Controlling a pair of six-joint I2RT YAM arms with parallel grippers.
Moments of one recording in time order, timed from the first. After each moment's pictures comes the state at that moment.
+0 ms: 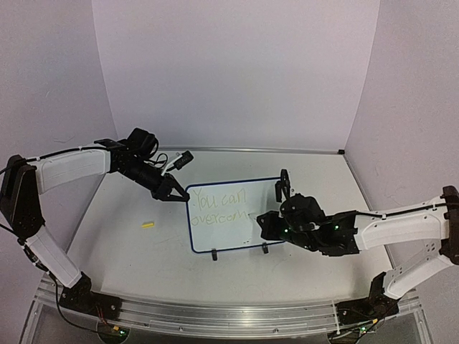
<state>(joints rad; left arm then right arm) -0.52 1.59 1.22 -0.64 0.74 0.26 1.10 1.38 0.74 0.05 0.41 0.80</state>
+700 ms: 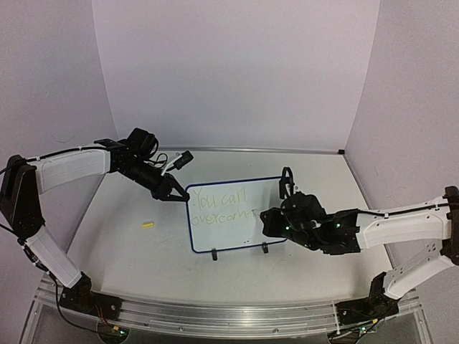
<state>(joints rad) -0.52 1.59 1.22 -0.64 0.74 0.25 1.10 1.37 0.76 0.02 0.47 0.82</state>
